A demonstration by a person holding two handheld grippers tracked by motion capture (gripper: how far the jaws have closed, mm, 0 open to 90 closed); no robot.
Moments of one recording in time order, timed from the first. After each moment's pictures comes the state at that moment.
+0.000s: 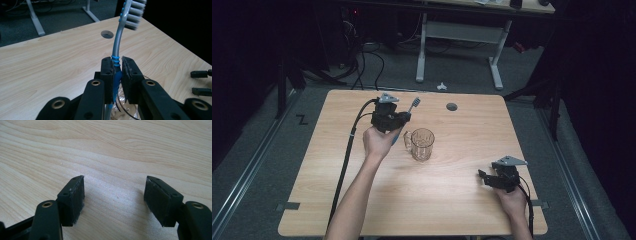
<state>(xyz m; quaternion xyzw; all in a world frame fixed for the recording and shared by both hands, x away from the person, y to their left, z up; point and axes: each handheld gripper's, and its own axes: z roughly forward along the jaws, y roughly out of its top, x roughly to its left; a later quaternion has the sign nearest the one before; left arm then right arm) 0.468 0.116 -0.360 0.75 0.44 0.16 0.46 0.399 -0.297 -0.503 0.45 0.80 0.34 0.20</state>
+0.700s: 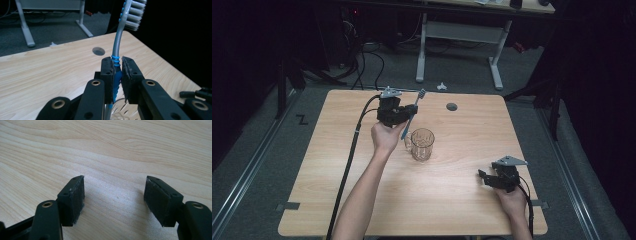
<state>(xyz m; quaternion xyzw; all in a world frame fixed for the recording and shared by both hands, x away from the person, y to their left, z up) 0.484 0.106 -0.359 0.71 0.44 0.14 0.53 0.400 -0.297 -0.503 0.45 0.80 0.34 0.20</state>
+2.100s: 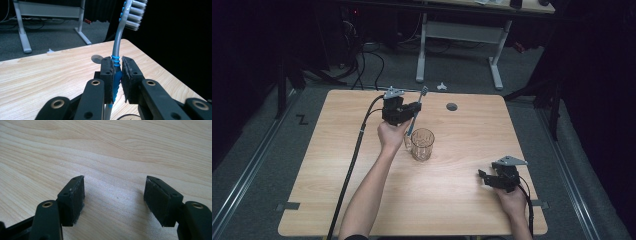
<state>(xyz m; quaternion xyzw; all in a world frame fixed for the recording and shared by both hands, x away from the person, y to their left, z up) 0.499 0.098 -0.375 0.70 0.44 0.15 0.55 0.400 -0.297 -0.503 0.45 0.80 0.34 0.20</state>
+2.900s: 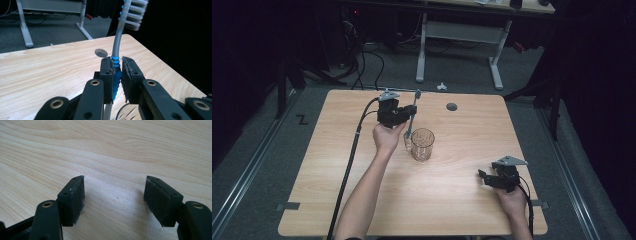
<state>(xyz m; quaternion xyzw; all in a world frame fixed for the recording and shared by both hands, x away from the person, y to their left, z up) 0.494 0.111 -0.380 0.70 0.45 0.14 0.54 0.400 -0.297 -0.503 0.45 0.80 0.34 0.20</state>
